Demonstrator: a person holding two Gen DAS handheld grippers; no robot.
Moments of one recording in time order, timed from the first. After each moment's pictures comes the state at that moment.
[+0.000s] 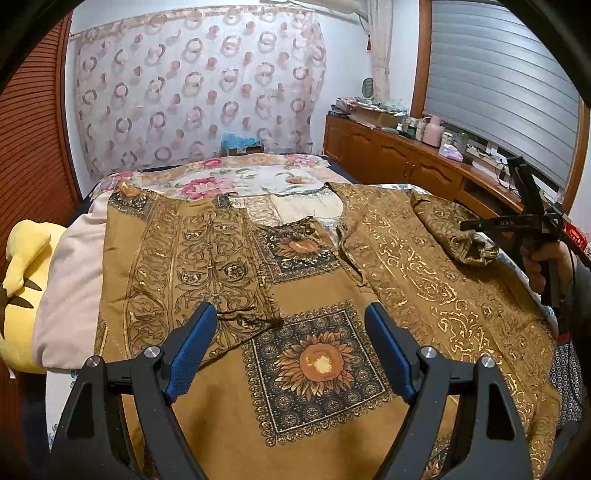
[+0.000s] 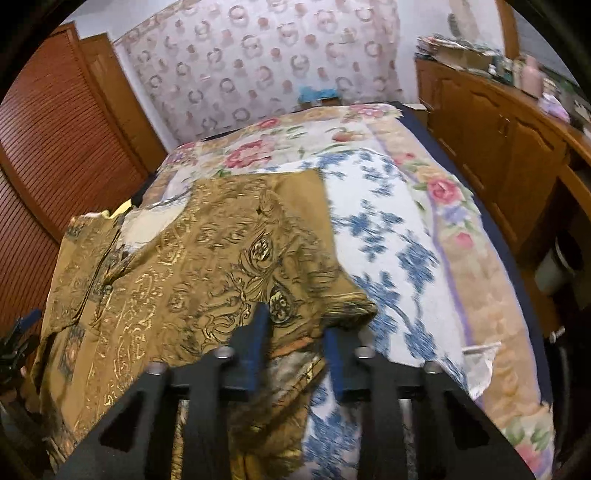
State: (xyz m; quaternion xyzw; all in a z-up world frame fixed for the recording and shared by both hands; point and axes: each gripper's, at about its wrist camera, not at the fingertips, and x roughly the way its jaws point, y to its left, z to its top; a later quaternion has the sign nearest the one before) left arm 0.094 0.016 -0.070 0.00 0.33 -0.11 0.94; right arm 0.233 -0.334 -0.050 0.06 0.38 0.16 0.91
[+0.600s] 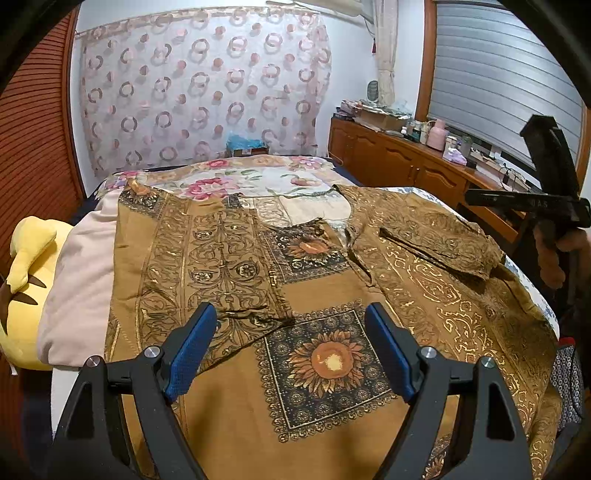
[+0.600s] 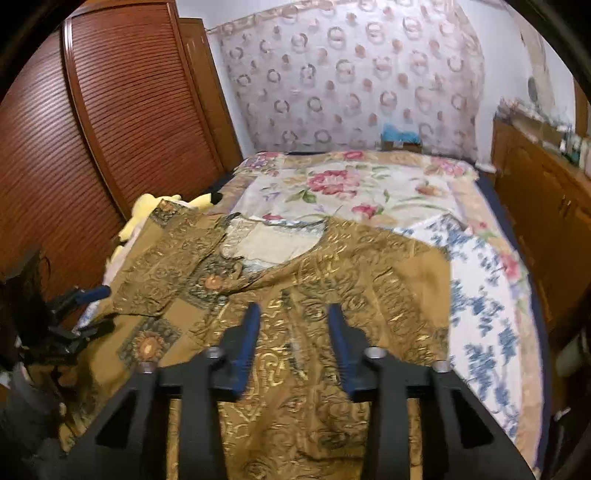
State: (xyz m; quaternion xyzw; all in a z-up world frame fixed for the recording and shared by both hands) left arm 0.095 0.028 -0.070 -0.01 0.32 -0.11 0.94; right arm 0.194 -0.258 -0.006 -0.02 0.30 0.27 0.91
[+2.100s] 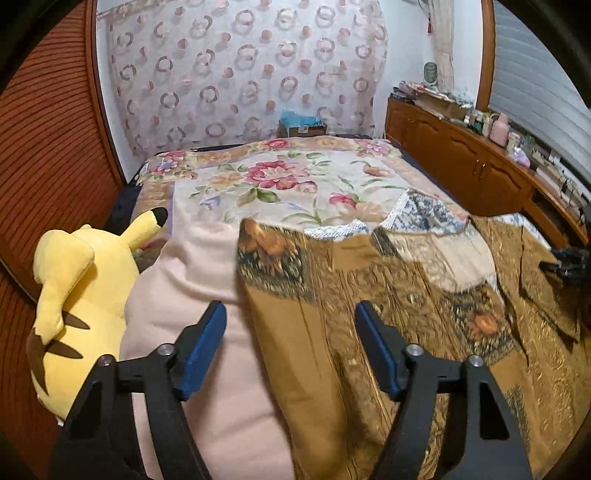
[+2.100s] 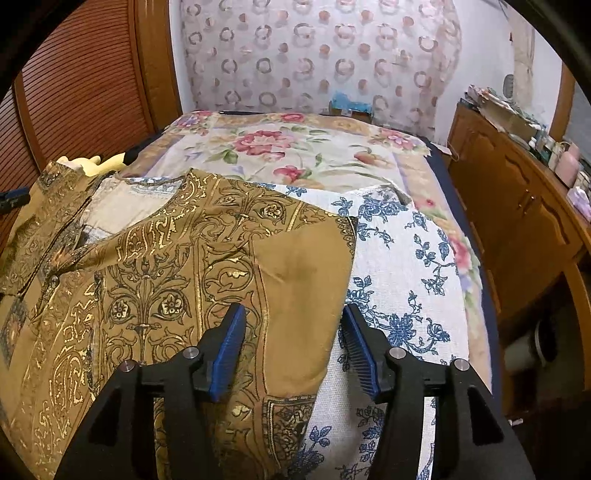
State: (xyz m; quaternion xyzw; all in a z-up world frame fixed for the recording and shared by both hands) left arm 0.237 0.150 -0.065 0.00 0.38 -0.03 0.93; right arm 0.315 -0.291 -0.084 -0.09 0.37 0.17 0.91
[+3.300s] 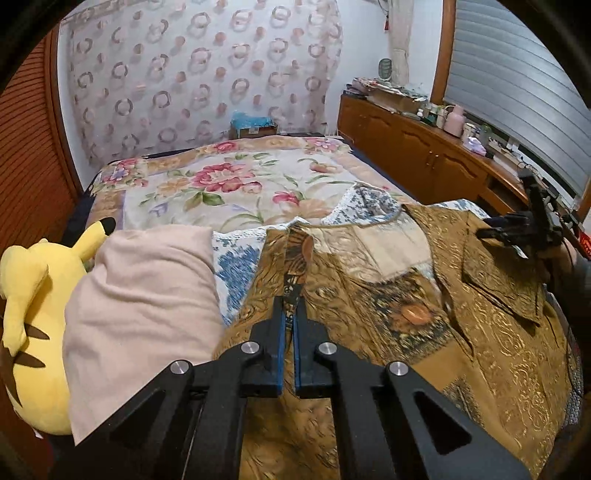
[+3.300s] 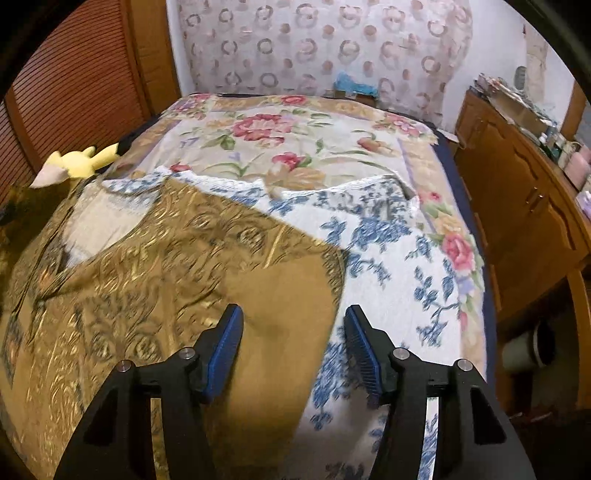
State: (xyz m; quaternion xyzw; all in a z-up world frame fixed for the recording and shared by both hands) left arm 0.219 0.099 -0.057 0.00 0.38 -0.12 0.92; right arm 0.367 -0.289 -0.072 -0.10 0.40 0.17 0.89
